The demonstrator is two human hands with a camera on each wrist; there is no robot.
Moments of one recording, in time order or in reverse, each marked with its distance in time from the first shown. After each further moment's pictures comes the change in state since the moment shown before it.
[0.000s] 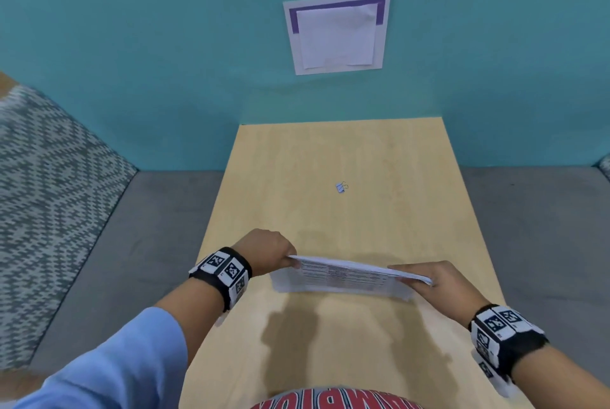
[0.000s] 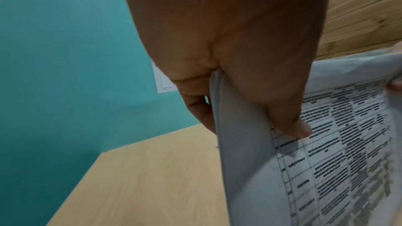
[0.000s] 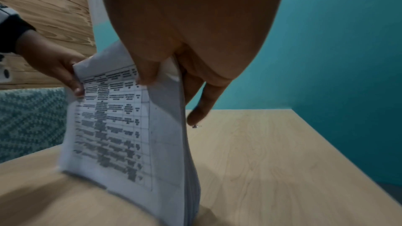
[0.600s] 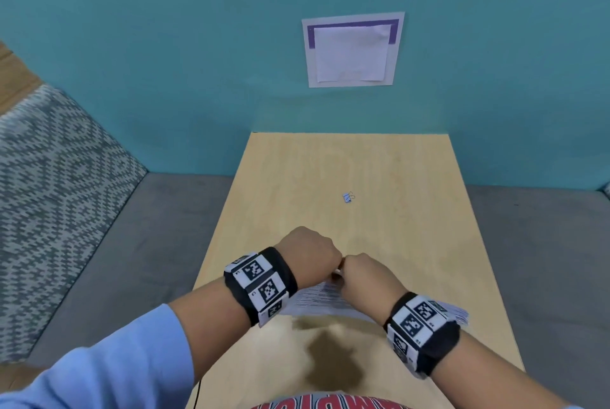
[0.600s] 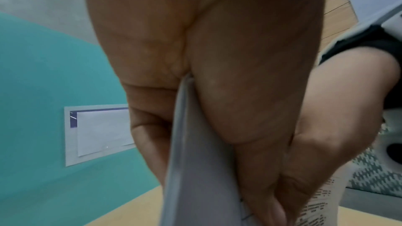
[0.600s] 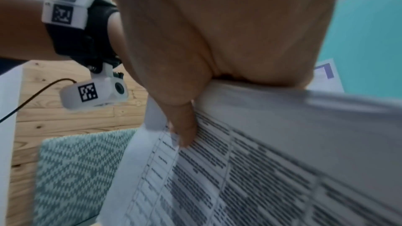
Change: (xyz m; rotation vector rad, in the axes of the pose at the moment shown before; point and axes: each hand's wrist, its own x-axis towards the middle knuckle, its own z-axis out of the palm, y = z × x) left_hand -0.048 0.085 -0.076 0.316 0.082 0.126; right_hand 0.022 -0.144 0.065 -0.550 -0.115 -0.076
